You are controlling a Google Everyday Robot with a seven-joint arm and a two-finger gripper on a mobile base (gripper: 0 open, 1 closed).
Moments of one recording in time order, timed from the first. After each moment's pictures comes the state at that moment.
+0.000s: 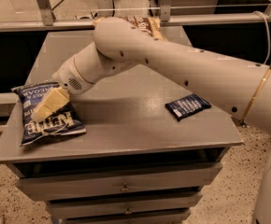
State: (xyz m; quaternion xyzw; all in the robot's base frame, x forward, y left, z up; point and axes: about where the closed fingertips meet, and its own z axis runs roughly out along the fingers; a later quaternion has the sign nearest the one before) arm 0.541 0.222 0.856 -0.60 0.65 0.34 0.32
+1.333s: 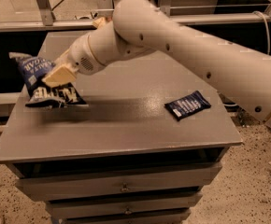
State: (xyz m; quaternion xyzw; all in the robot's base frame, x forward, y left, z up) arm 0.569 0.196 0.911 -0.58 0.63 0.33 0.39
